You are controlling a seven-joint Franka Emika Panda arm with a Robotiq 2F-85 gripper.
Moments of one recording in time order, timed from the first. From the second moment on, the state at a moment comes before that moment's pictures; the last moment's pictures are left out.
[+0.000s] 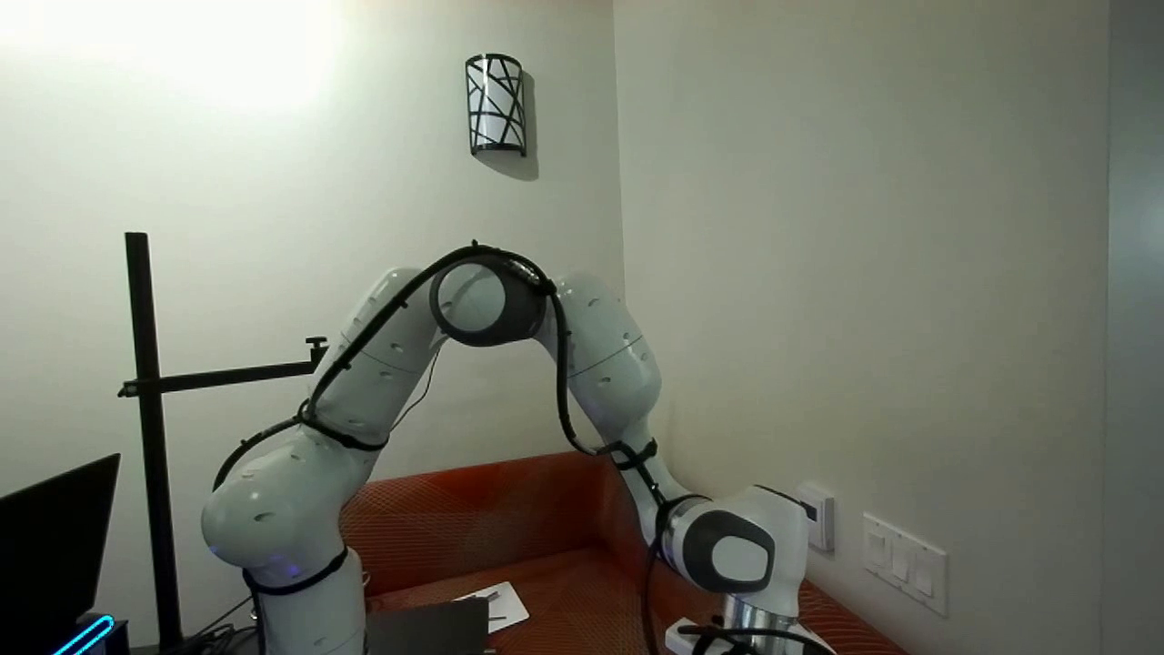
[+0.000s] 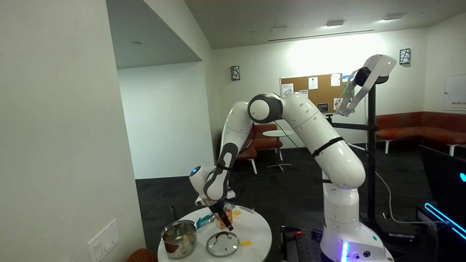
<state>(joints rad) -0.14 0.60 -0.09 -2.08 -0.35 2.36 -0.50</state>
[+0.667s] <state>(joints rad) -0.12 0.67 -0.09 -2.03 -0.36 2.41 -0.50</state>
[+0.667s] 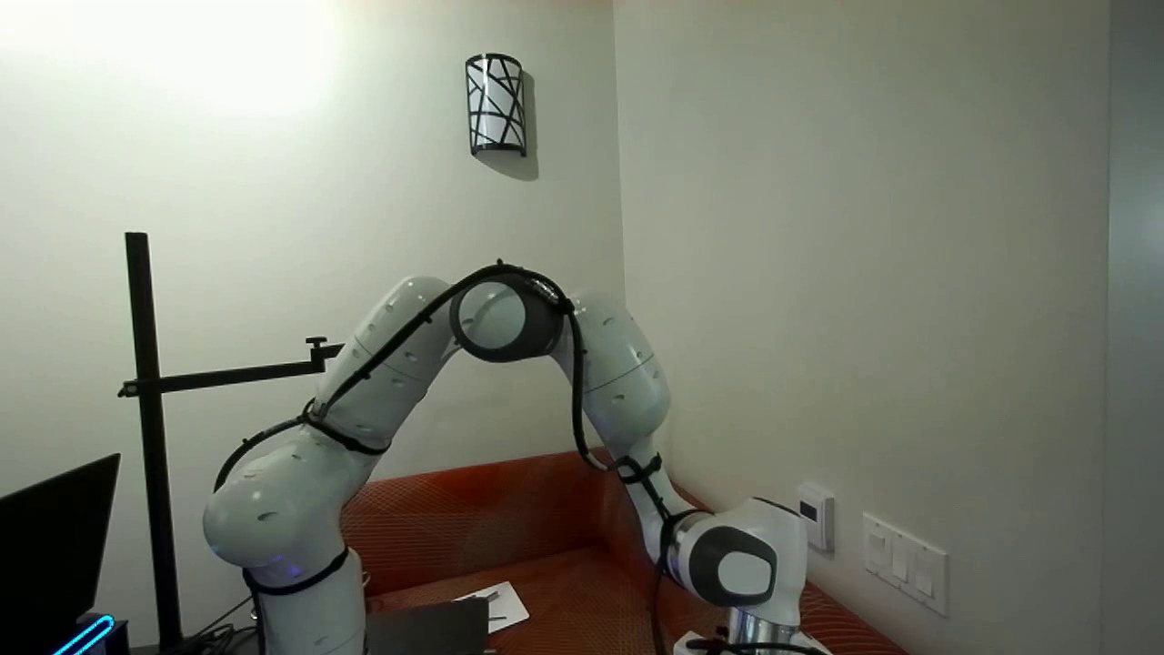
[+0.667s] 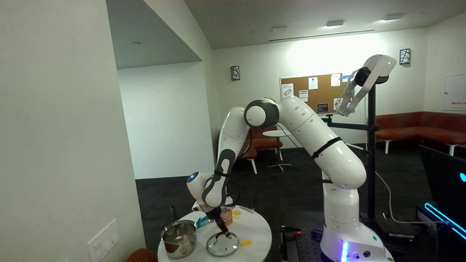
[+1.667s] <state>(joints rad) -0.12 0.75 -0.09 -1.97 -0.36 2.46 -0.50</state>
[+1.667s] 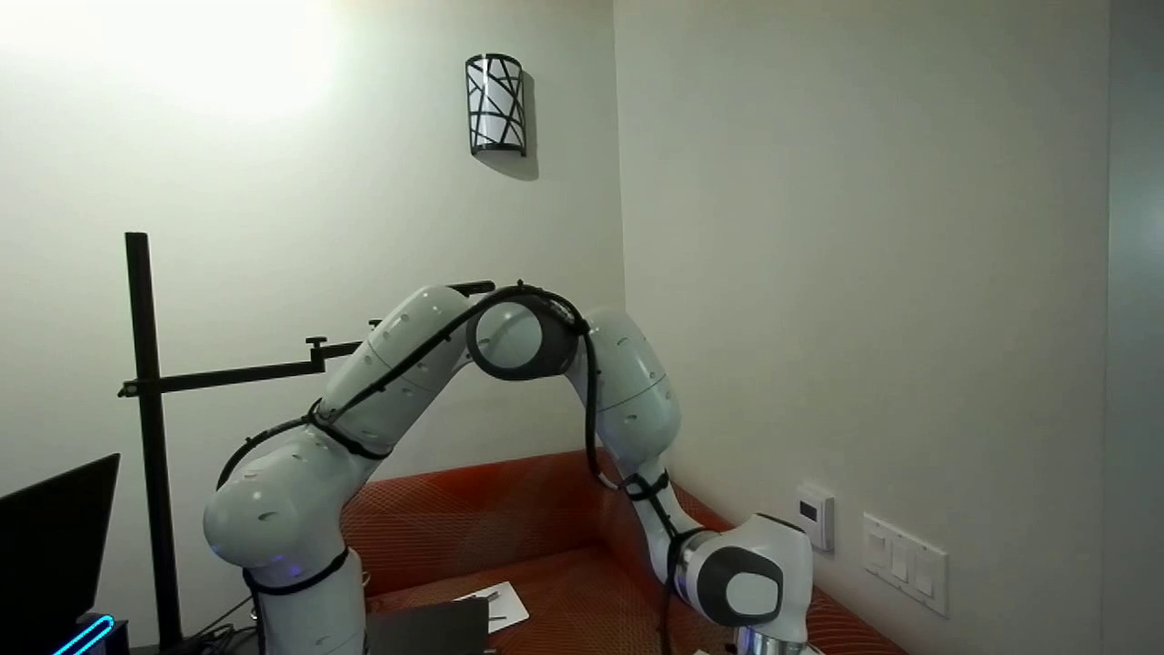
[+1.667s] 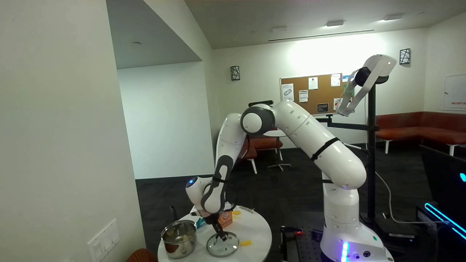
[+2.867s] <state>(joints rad) -0.11 0.77 -0.09 -1.94 -0.39 2.46 -0.50</state>
